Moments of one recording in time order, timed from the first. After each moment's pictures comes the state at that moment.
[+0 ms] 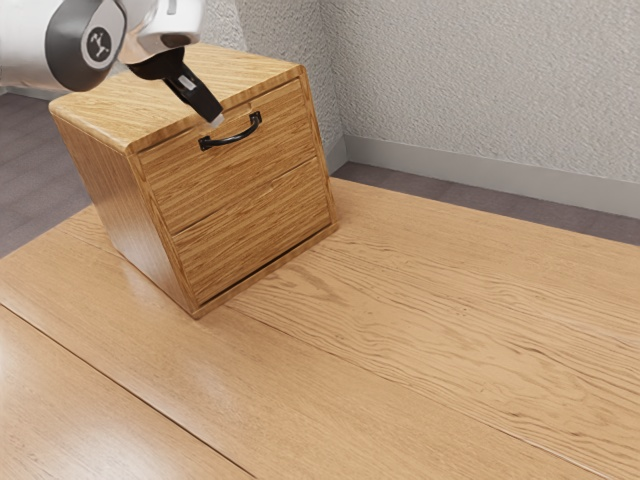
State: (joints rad) arm -0.11 0.16 0.41 -1.25 0.05 1.97 0.54
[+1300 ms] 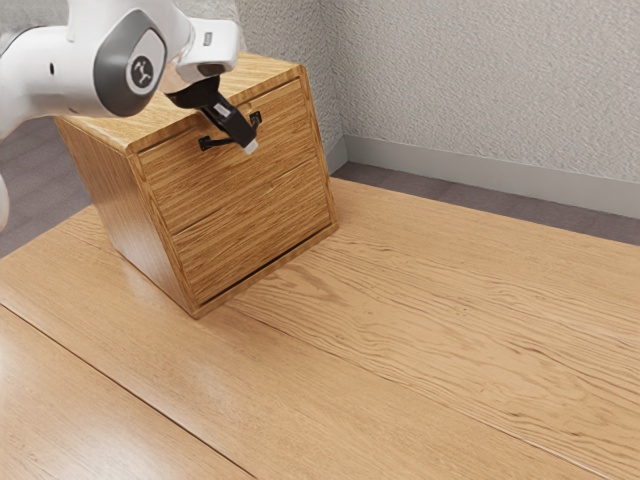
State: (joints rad) arm -0.07 0.24 0.37 -1.26 -0.05 2.02 0.56
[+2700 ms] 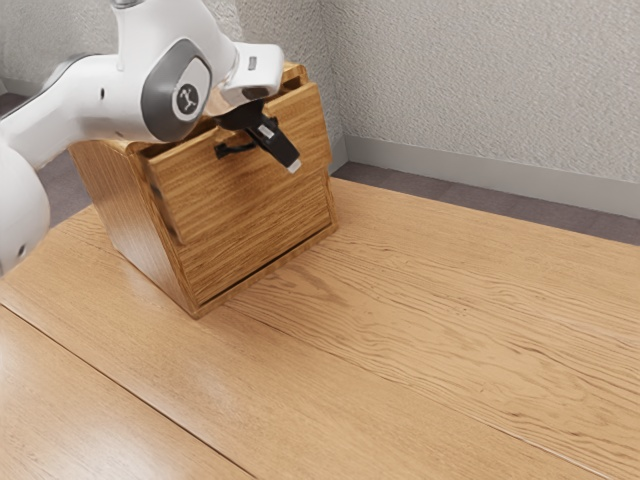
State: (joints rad) arm -0.05 0.28 0.27 -1.30 -0.07 2.10 0.54
